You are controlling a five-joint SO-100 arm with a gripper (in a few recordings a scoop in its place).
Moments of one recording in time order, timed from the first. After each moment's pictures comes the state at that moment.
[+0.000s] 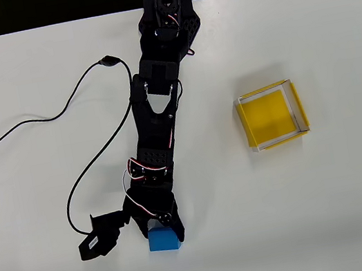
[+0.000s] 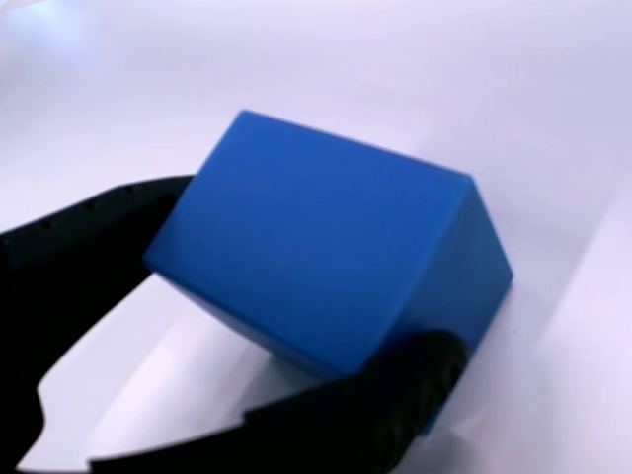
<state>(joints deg) 8.1 56.8 90.9 3.8 -85.8</state>
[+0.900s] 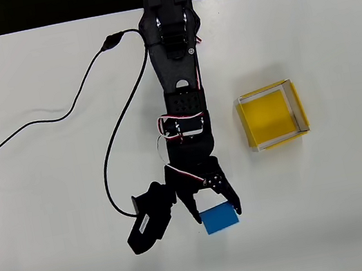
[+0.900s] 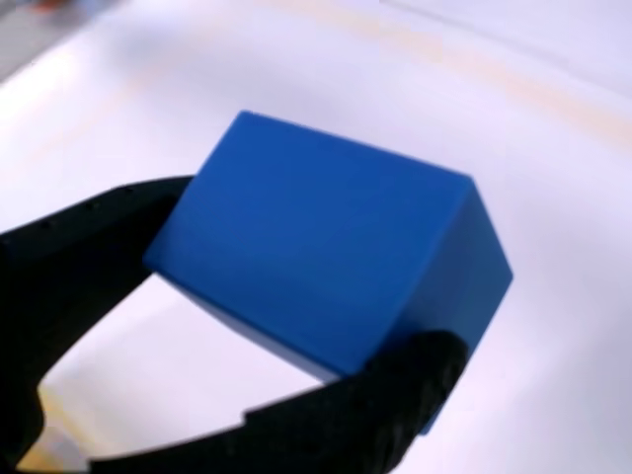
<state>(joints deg) -11.2 106.0 124.5 3.3 -87.7</state>
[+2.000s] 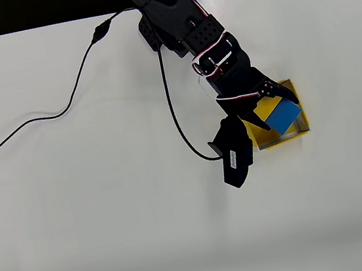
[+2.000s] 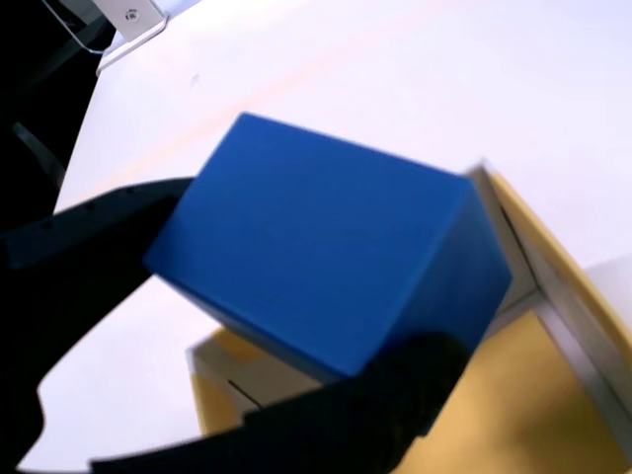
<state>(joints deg) -41.7 137.3 150.3 22.1 -80.2</state>
